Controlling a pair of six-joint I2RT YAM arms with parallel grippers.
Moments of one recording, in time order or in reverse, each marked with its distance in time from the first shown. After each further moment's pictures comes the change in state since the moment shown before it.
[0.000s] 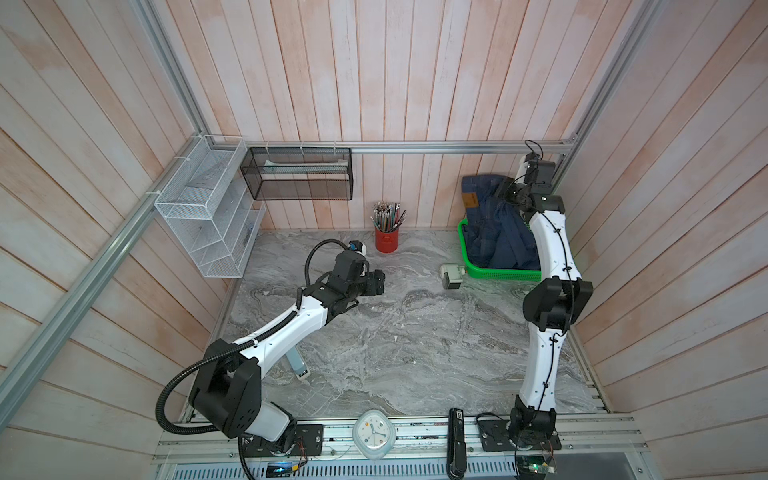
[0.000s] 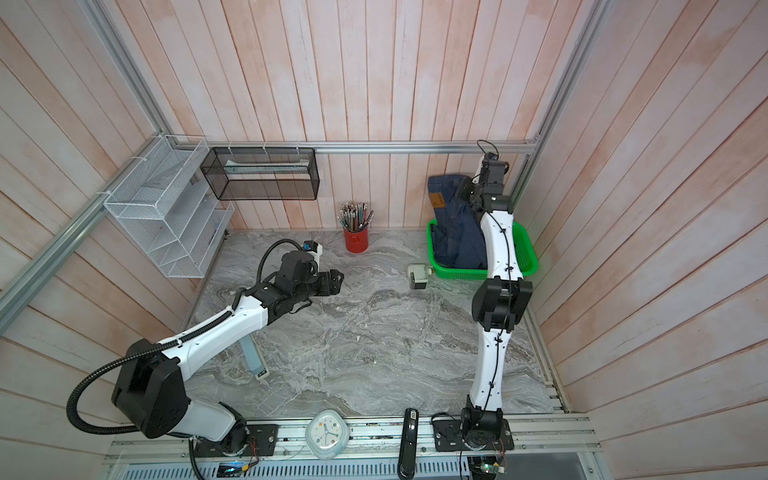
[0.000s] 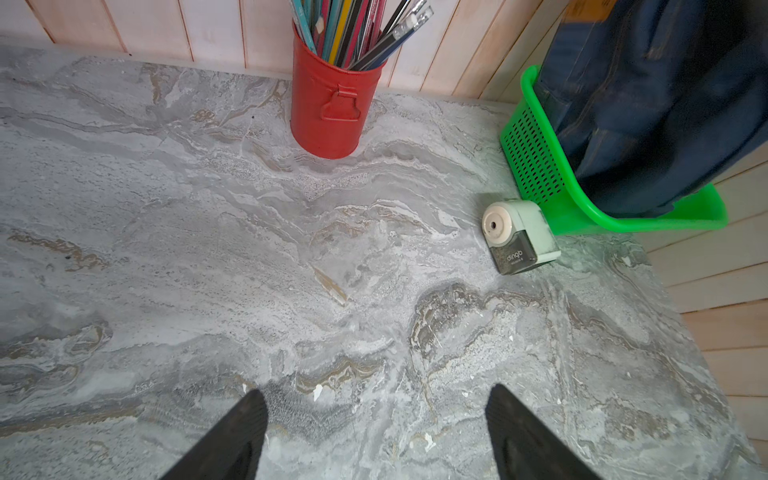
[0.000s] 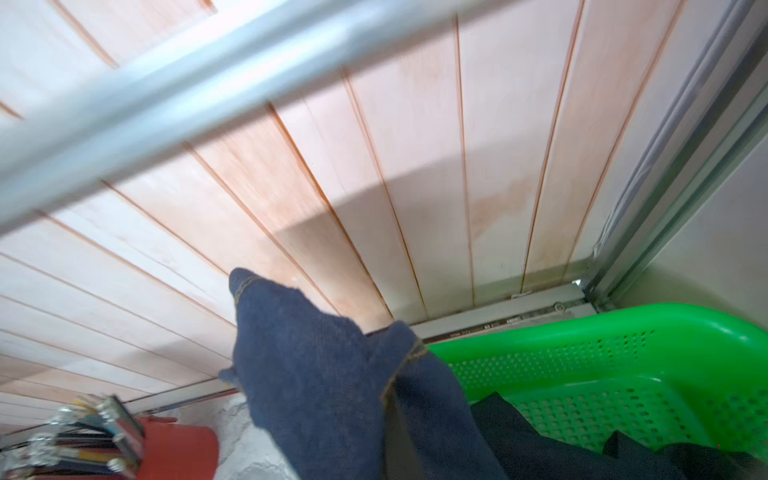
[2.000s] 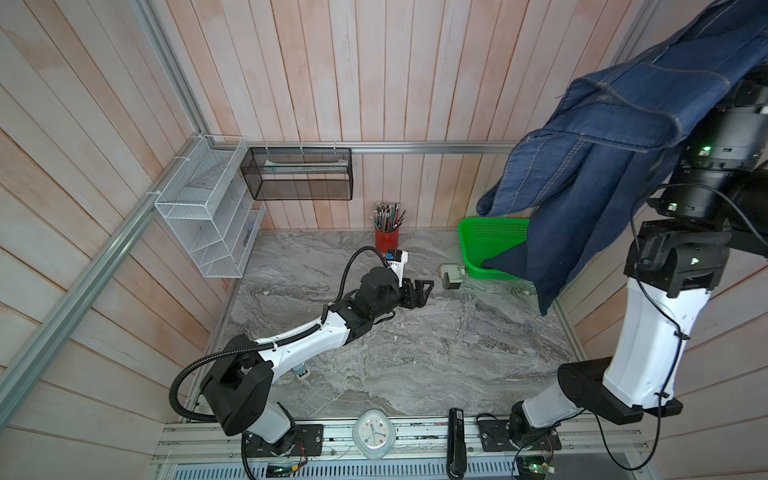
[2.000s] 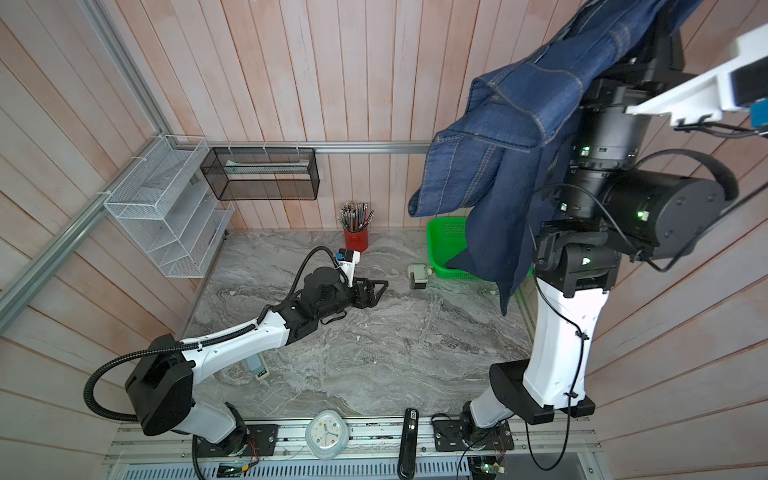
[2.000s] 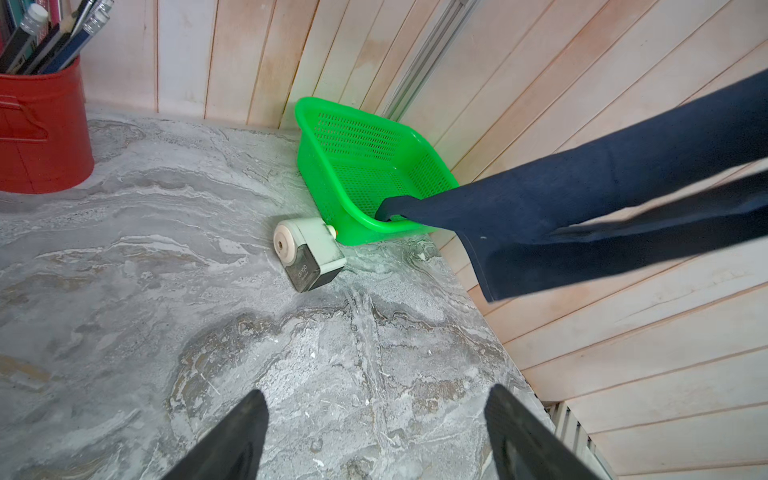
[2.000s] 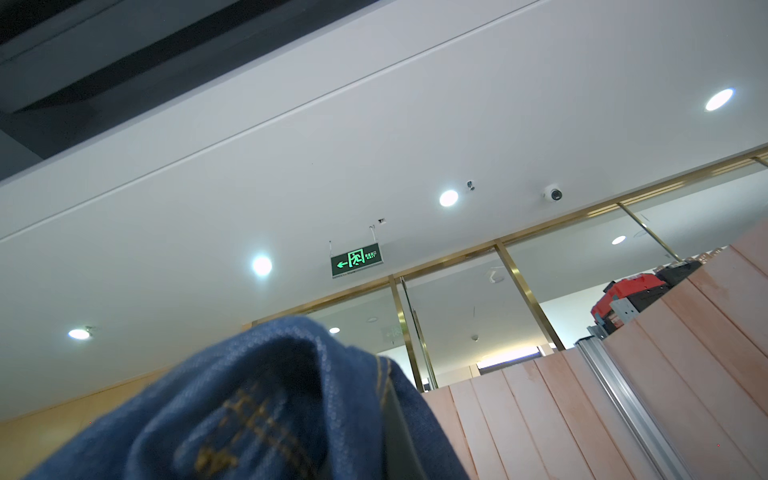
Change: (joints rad) left arm -0.252 0.040 -0.072 0.444 0.119 -0.137; right arm 0.227 -0.705 0.117 0.715 0.178 -0.051
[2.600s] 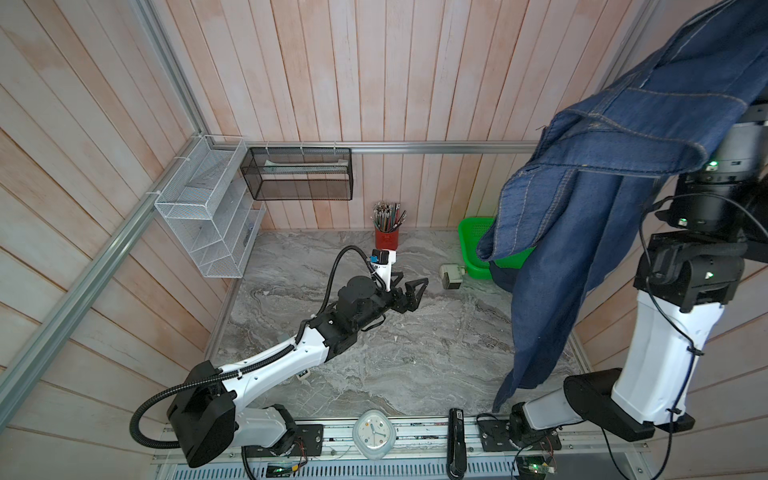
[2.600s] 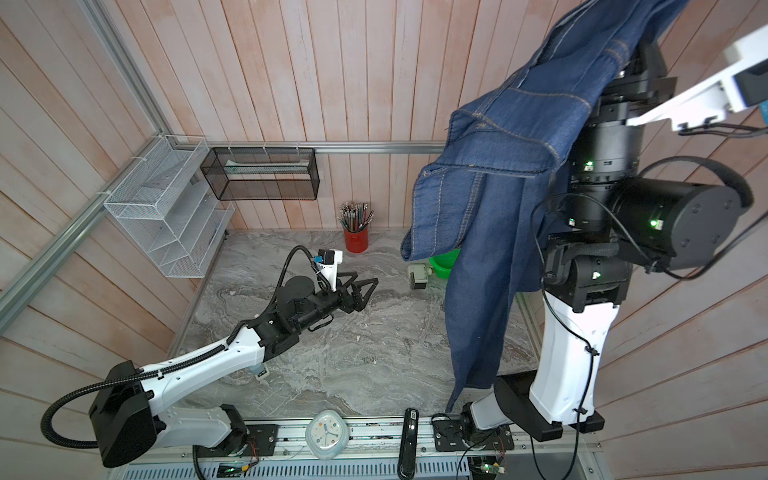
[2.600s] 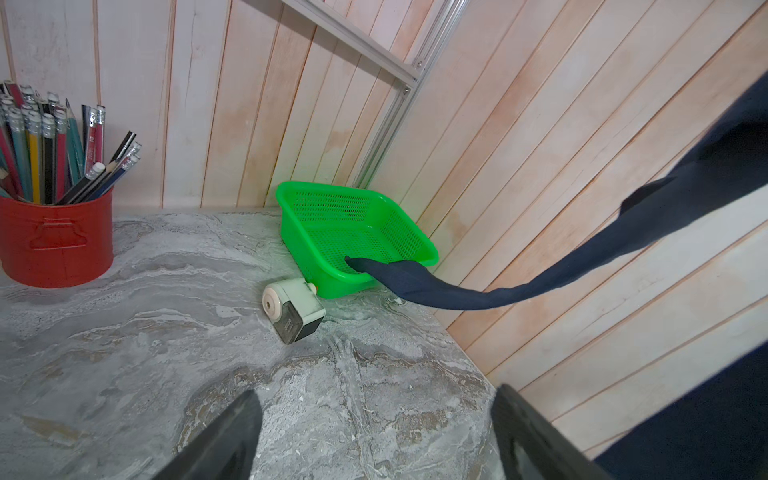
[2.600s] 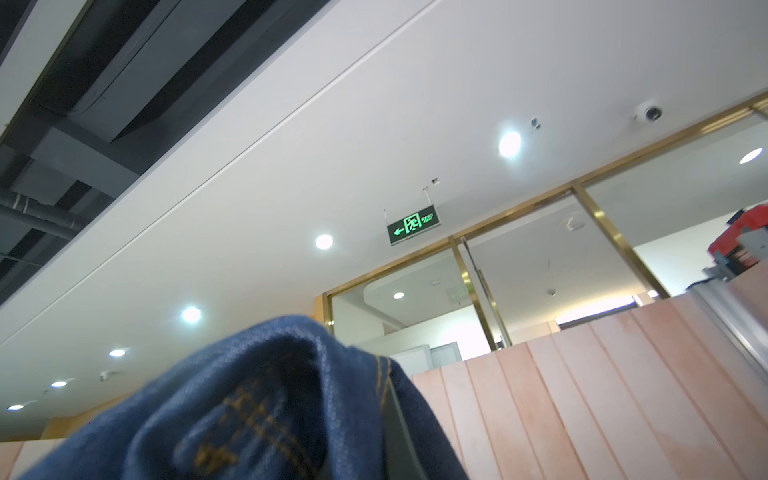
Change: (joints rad) left arm -0.020 -0.222 -0.130 0.110 -0.048 0.082; right arm 0.026 -0.060 -0.083 -0.074 -0.158 0.190
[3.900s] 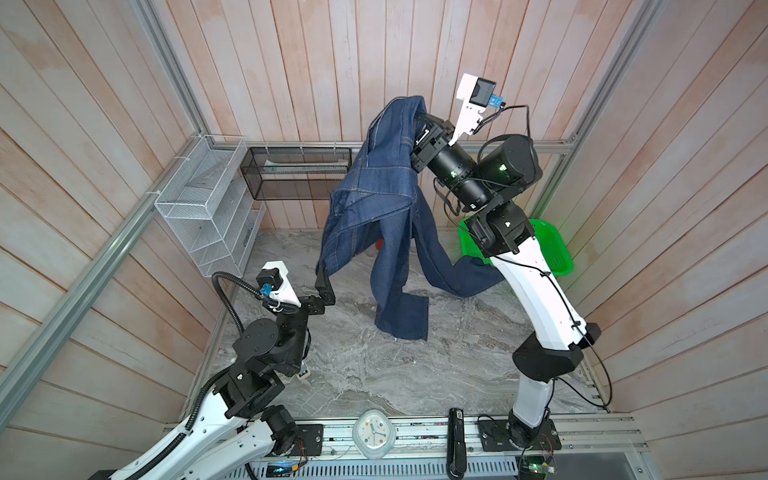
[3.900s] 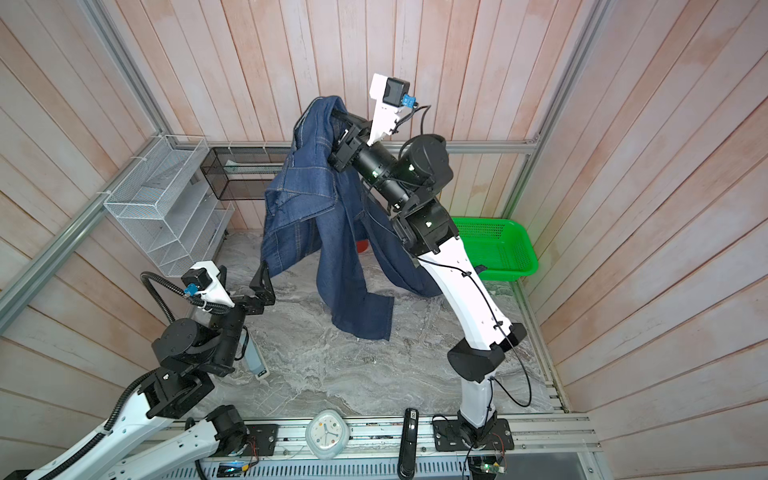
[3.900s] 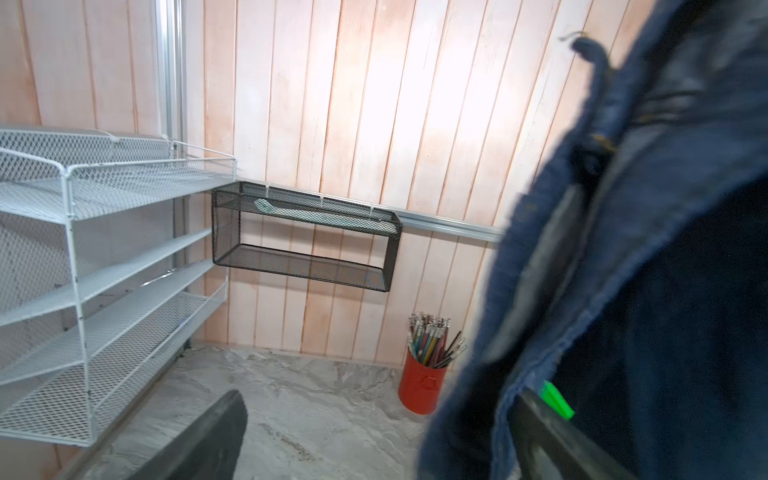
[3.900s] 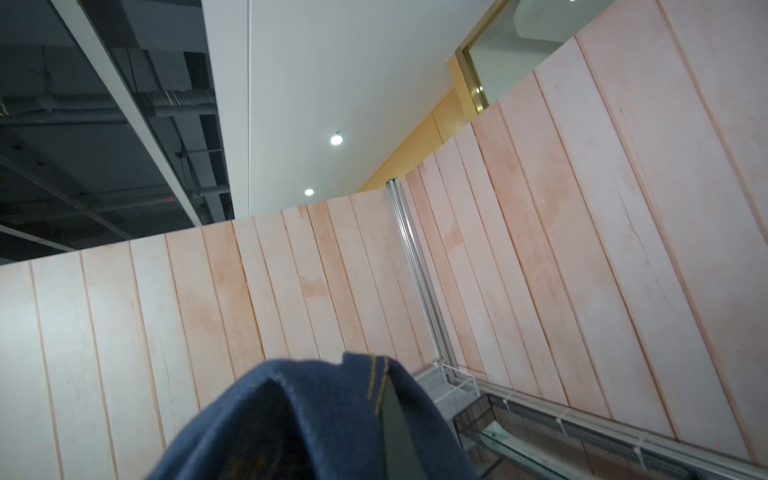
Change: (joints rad) left arm 0.002 -0.647 -0.100 -0.248 -0.824 0.465; right arm 0.515 0.336 -0.093 -0.054 -0.161 0.072
